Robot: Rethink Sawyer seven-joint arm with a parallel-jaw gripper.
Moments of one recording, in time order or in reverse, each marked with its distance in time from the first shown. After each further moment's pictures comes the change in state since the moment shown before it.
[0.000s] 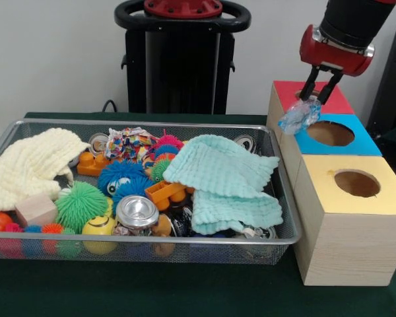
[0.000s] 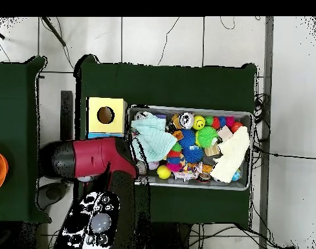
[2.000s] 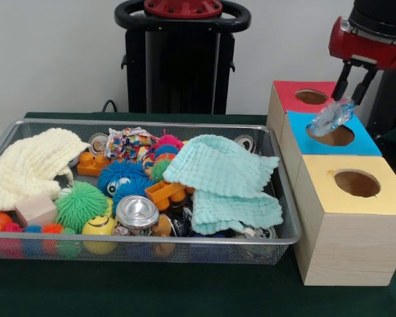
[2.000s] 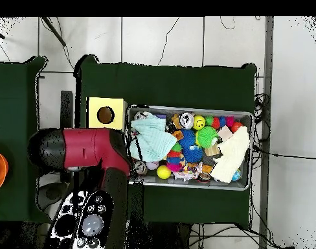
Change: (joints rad) arm 0.032 0.016 -0.053 -0.087 0.151 0.000 0.036
